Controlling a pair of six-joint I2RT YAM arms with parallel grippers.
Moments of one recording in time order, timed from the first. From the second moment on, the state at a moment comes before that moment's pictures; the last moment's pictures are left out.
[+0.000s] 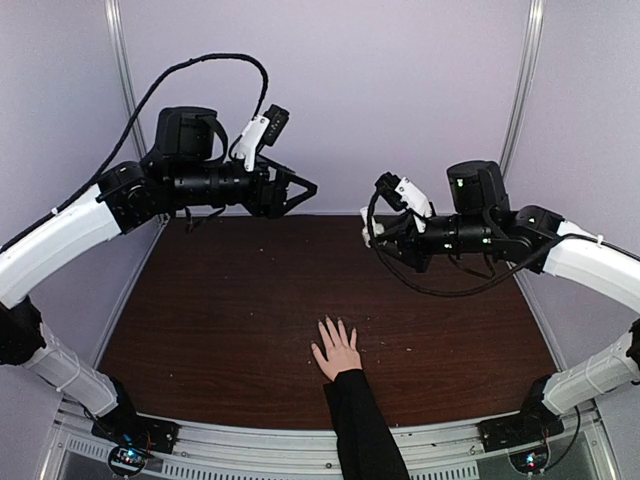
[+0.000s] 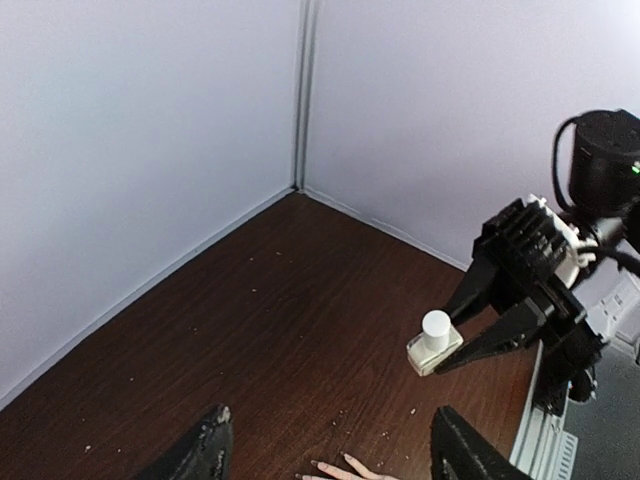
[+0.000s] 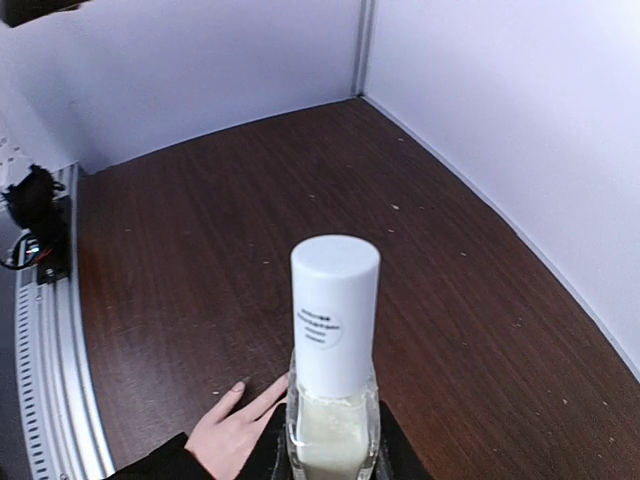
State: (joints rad) left arm -0.89 1.45 1.58 -0.40 0.11 -0.08; right arm 0.80 1.27 1.20 -0.37 -0.17 -0.16
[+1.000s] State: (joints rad) left arm -0.89 1.47 1.40 -0.15 0.95 0.14; right arm 0.82 1.32 1.26 -0.47 -0.92 -0.16
